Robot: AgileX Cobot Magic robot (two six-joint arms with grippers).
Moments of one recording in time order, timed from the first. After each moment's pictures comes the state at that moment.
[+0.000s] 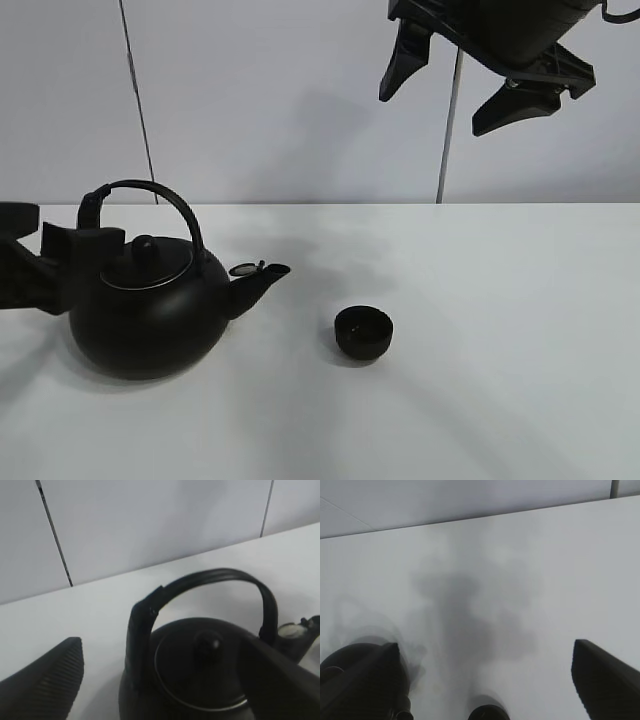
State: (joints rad) left arm -0.37 1.71 -0.24 0.03 -1.13 0.09; right arm 0.30 1.66 -1.26 0.23 0.50 0.13
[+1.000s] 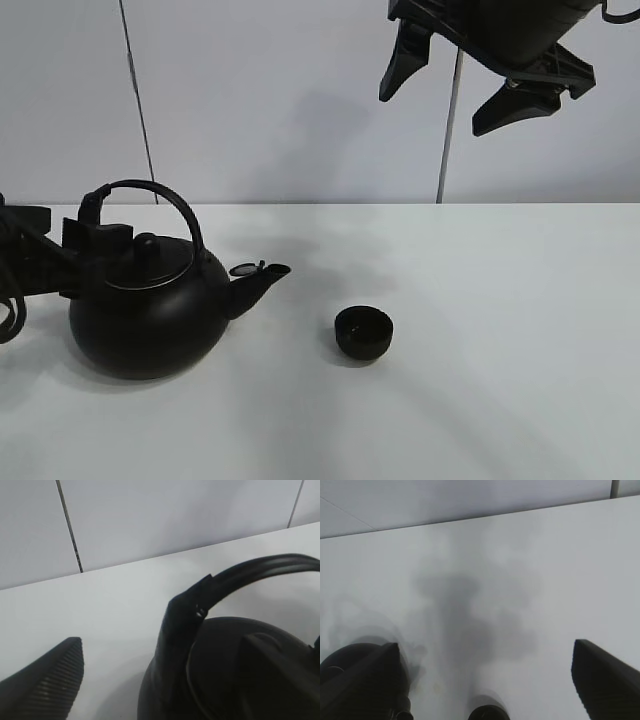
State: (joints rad) left arm -0.31 1.84 -0.34 0.05 -1.14 0.06; right arm 0.30 1.66 -1.26 0.23 0.50 0.13
